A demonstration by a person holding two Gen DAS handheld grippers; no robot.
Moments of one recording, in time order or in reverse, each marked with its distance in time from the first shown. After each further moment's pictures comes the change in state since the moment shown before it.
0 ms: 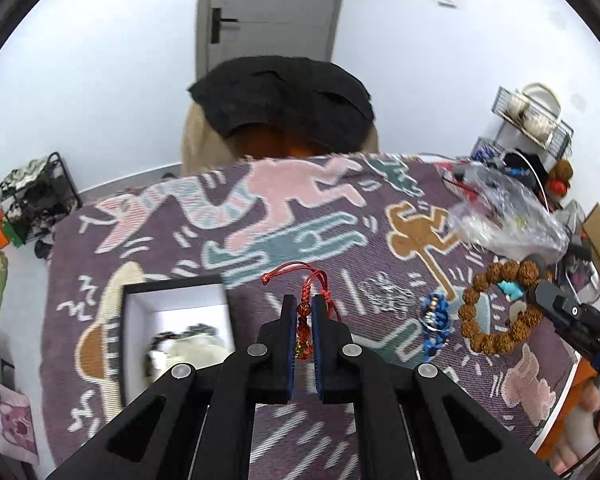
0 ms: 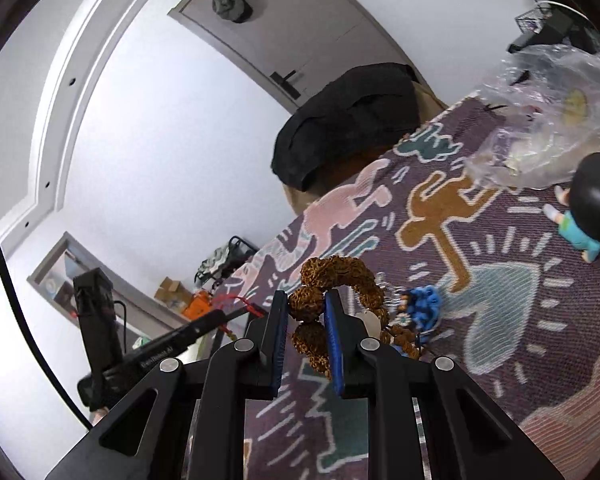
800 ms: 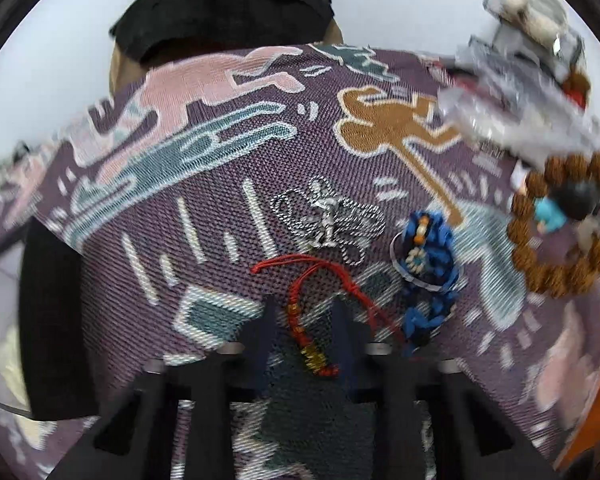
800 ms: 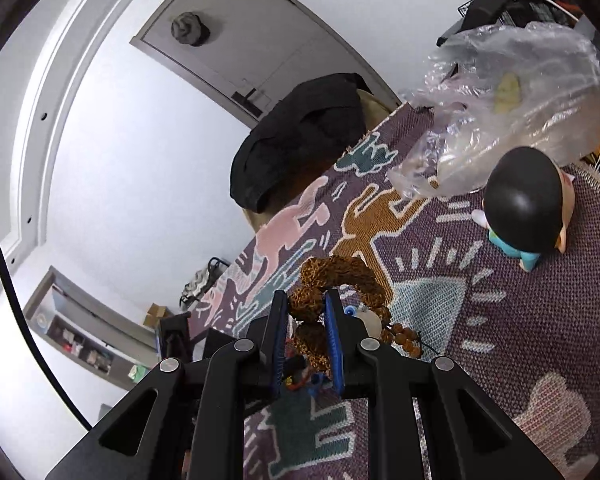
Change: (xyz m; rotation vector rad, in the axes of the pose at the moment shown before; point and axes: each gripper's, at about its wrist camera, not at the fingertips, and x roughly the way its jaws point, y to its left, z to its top) left arm 0.130 -0.100 -0.048 0.152 0.250 0.025; right arm -0.023 -0.078 0.015 0.120 -0.047 -0.071
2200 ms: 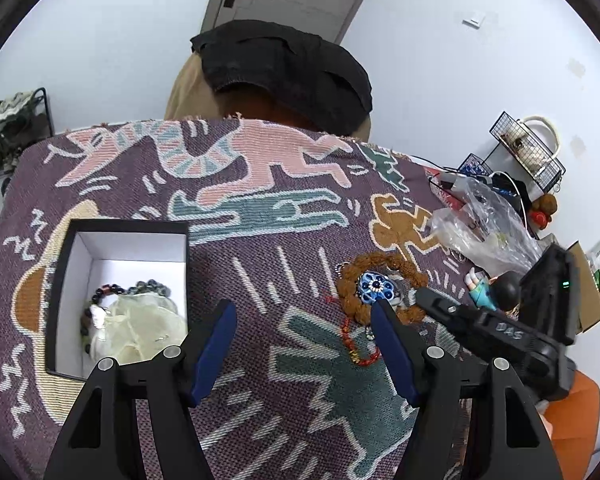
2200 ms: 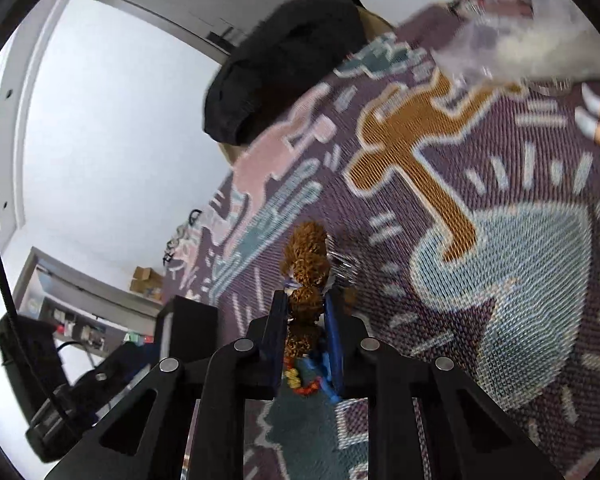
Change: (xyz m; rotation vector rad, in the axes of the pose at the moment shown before) left arm -0.093 0.105 -0.013 -0.296 -0.196 -0.213; right arm 0.107 0.023 -0.026 0.022 0.185 -0.034
